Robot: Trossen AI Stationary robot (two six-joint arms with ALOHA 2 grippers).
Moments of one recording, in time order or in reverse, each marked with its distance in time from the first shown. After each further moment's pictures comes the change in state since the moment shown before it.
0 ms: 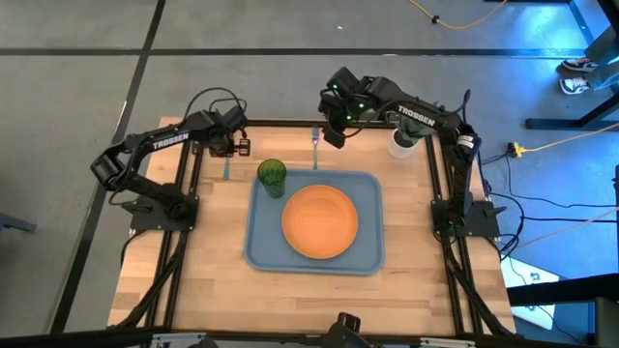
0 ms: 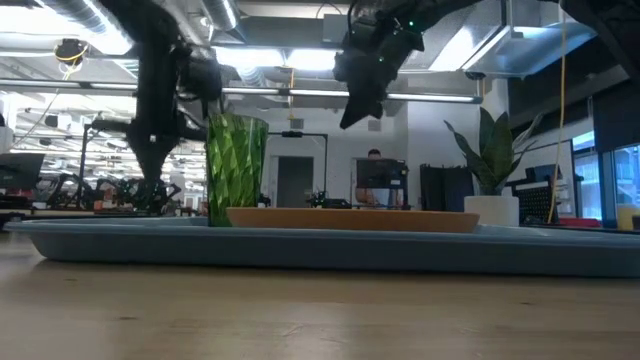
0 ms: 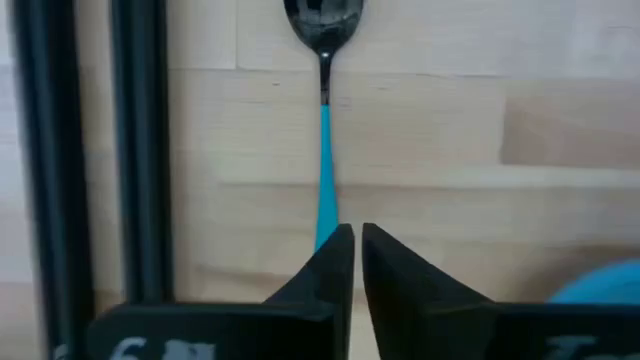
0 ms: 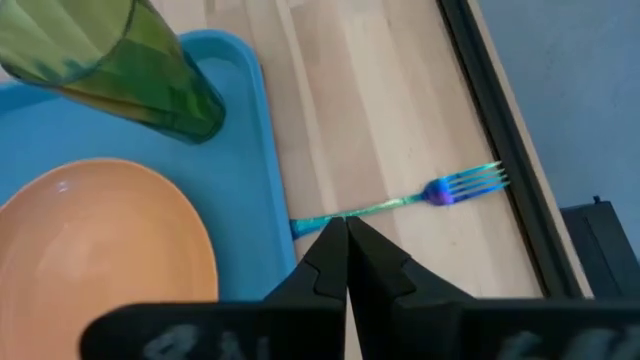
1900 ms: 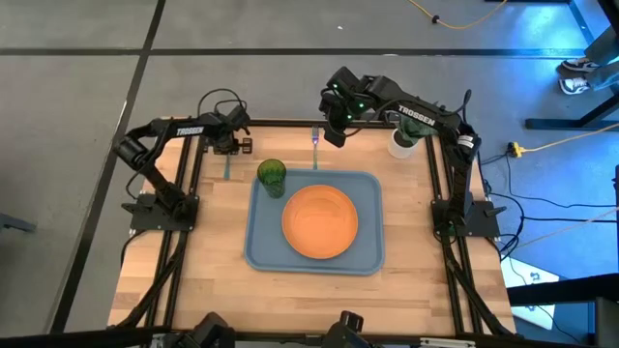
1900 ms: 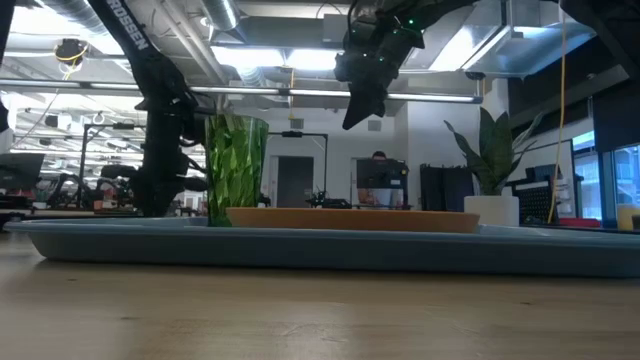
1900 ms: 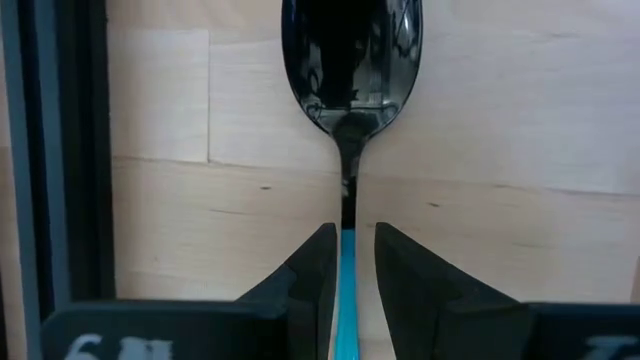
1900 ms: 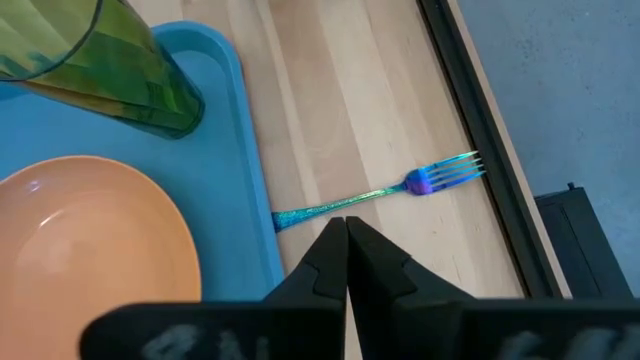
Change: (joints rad) left arm 0.134 0.250 -0.077 0.323 -0.027 0.133; right arm 0.000 0.000 0.011 -0.021 0.051 0.005
